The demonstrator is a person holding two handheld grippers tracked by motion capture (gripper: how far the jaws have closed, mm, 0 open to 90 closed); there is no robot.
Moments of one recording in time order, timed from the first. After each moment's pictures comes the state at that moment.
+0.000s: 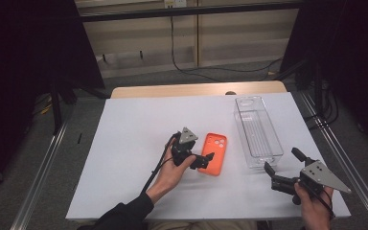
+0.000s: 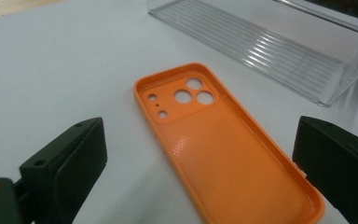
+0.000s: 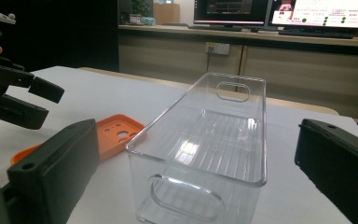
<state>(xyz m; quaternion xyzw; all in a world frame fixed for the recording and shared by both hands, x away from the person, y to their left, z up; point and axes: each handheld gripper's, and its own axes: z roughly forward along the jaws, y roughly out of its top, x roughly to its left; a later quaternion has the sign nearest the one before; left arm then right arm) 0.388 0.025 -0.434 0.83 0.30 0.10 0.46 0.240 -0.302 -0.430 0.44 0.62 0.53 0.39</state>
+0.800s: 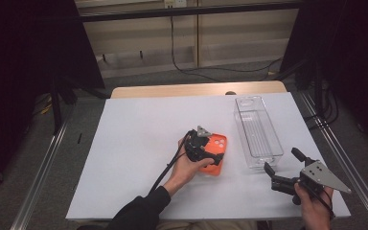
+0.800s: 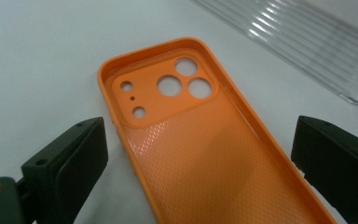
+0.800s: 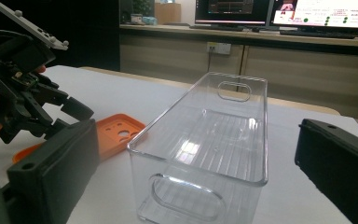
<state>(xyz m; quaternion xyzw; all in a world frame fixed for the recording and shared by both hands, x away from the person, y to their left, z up) 0.405 -0.018 -0.449 0.86 0.33 0.07 0.39 0.240 -0.302 -0.430 0.44 0.62 0.53 0.39</state>
